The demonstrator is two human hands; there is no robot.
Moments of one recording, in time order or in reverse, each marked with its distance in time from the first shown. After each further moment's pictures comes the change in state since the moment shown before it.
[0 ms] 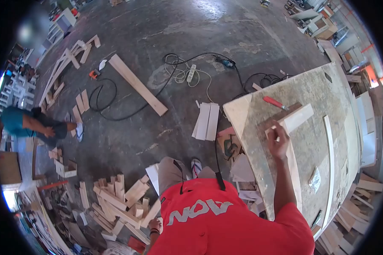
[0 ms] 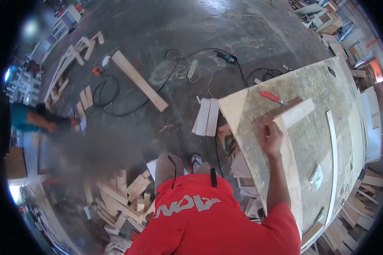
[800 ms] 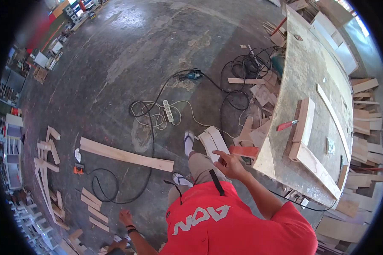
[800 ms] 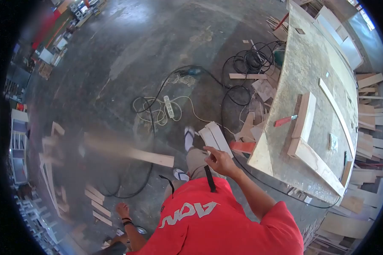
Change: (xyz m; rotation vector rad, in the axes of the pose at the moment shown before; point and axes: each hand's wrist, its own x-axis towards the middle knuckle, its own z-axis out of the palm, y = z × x) left_hand 0.343 0.853 0.136 0.240 -0.031 0.457; right_hand 0.253 -0.062 0.336 0.303 -0.410 0.714
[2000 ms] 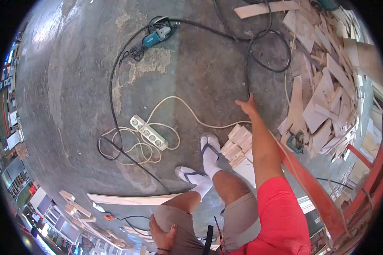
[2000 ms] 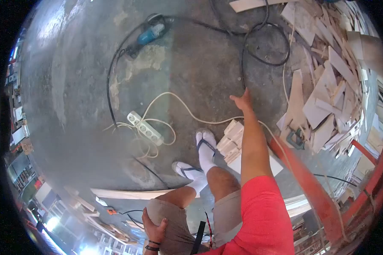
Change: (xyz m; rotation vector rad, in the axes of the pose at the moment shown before) left_hand 0.200 -0.003 0.664 1.616 -0.496 0.356; right_hand 0.479 0.803 0.216 0.217 0.346 1.226
